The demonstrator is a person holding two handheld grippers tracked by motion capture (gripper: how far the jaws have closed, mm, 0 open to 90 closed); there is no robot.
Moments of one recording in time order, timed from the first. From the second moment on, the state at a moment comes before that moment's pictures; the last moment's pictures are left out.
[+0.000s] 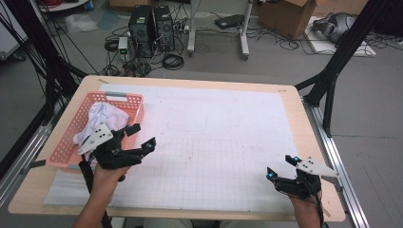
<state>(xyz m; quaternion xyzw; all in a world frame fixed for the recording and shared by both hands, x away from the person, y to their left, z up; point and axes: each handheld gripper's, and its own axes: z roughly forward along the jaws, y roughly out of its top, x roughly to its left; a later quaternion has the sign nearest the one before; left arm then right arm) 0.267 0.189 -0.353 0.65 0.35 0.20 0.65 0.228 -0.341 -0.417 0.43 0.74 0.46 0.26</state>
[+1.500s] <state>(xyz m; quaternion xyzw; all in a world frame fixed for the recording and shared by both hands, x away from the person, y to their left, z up) 0.345 0.309 -0.369 0.70 0.52 0.25 0.41 0.231 -0.339 -0.421 0.43 0.74 0.44 0.26</state>
